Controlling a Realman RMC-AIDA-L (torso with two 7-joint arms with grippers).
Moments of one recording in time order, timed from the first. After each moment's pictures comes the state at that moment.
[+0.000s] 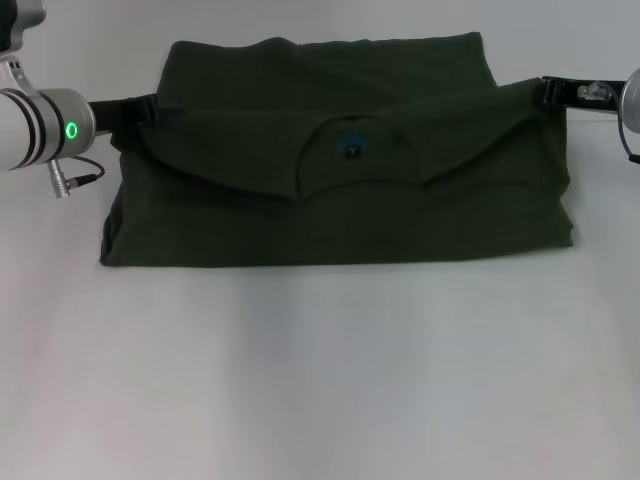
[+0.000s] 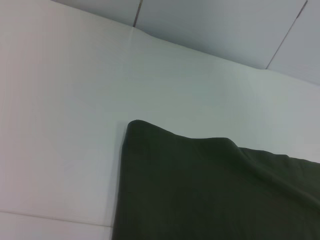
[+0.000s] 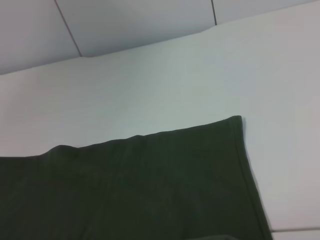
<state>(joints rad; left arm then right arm) -0.88 -2.07 0.71 0.56 2.42 0.56 -2.43 0.85 2.01 -0.87 -0.58 -2.32 -0.58 2.44</state>
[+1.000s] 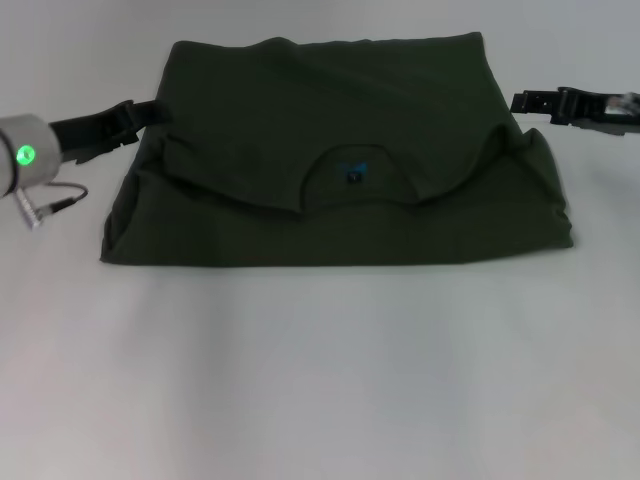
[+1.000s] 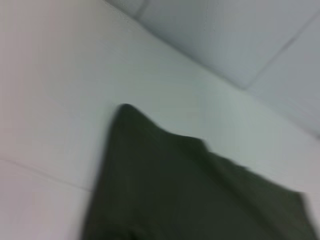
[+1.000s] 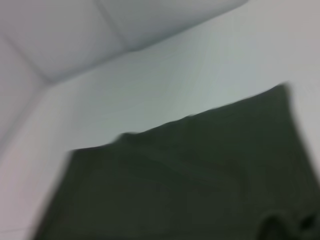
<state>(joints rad) -0.69 -2.10 0.70 0.74 2.15 0.81 -2.43 0.74 1.99 -0.81 -0.70 -2.17 -0.87 2.39</state>
